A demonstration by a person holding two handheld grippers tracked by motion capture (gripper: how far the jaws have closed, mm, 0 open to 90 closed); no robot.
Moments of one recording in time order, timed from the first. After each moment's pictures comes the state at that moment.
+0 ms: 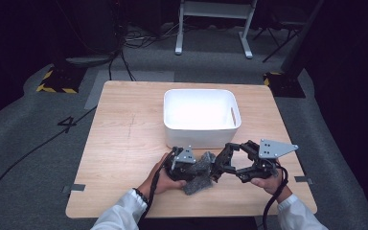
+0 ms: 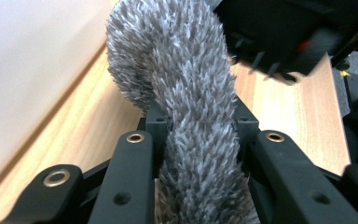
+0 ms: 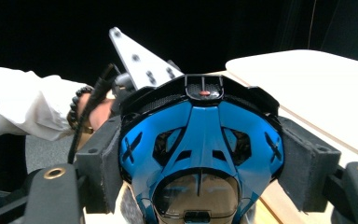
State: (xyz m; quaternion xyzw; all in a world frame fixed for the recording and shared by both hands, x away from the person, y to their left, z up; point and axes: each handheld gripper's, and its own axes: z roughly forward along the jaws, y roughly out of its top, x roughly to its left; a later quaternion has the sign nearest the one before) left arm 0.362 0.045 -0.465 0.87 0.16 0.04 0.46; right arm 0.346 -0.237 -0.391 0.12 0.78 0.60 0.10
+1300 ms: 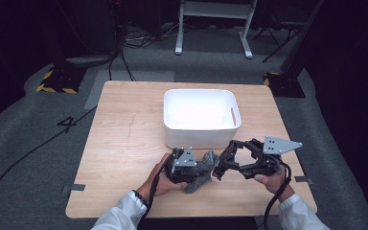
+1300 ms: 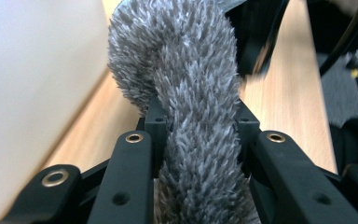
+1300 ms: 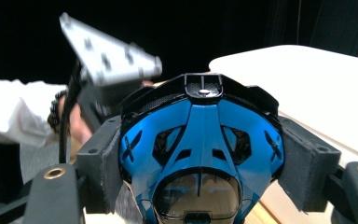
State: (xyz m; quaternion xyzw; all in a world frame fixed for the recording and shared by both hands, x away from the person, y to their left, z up) left arm 0.346 0.043 -0.444 0.86 0.14 0.07 0.49; right arm 0.351 -0.245 -0.393 0.15 0.78 0.60 0.09
